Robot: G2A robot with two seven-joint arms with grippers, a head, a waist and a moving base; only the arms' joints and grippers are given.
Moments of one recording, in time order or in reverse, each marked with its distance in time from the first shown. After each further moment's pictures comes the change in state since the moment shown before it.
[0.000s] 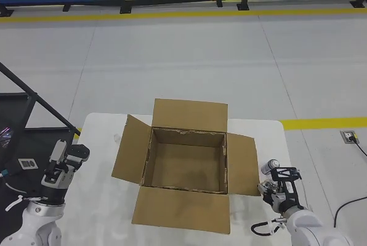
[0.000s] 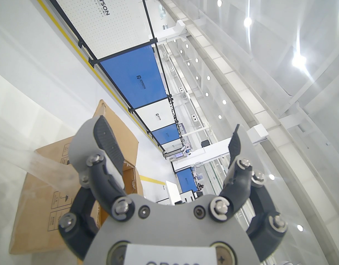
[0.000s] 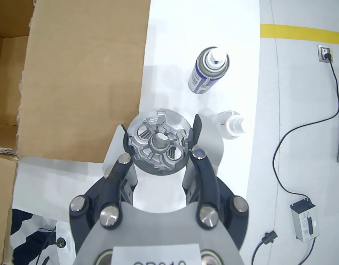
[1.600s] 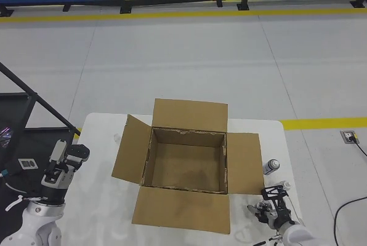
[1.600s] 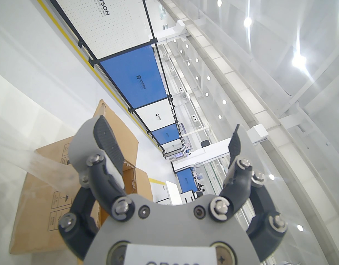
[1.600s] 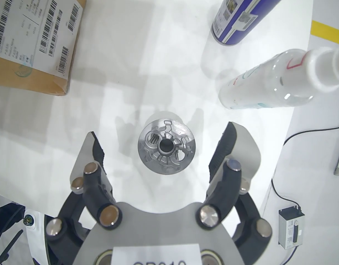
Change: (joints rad) left arm 0.000 0.000 0.000 0.000 0.000 0.000 0.000; right arm -0.093 0.042 0.005 0.144 -0.005 -0.165 -0.188
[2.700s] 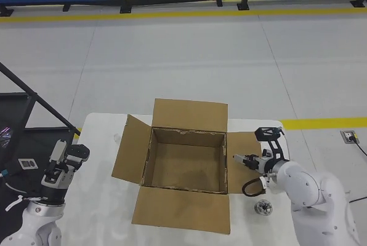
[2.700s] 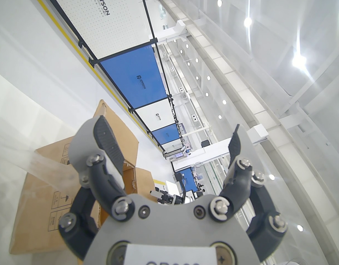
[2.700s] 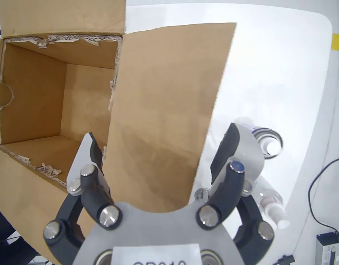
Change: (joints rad) left arm 0.000 0.000 0.000 0.000 0.000 0.000 0.000; right arm 0.585 0.011 -0.118 0.134 0.323 0.170 0.438
